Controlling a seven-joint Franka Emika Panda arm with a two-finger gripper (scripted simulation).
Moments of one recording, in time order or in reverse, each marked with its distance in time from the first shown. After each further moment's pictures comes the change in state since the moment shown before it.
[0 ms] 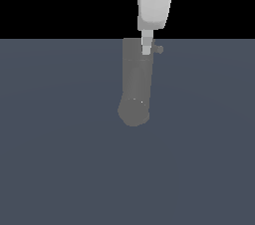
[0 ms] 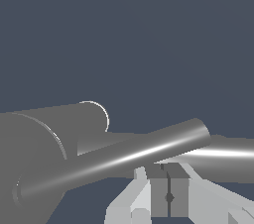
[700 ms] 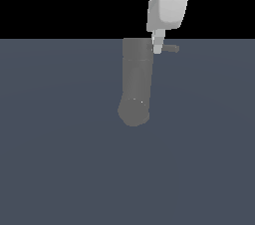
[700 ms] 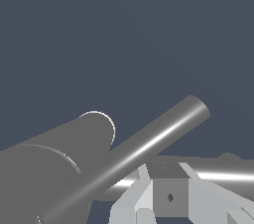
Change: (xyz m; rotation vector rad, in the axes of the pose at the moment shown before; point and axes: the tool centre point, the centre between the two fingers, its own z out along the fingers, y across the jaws) arm 0.026 -0.018 0.000 -0.009 -0.001 -0.007
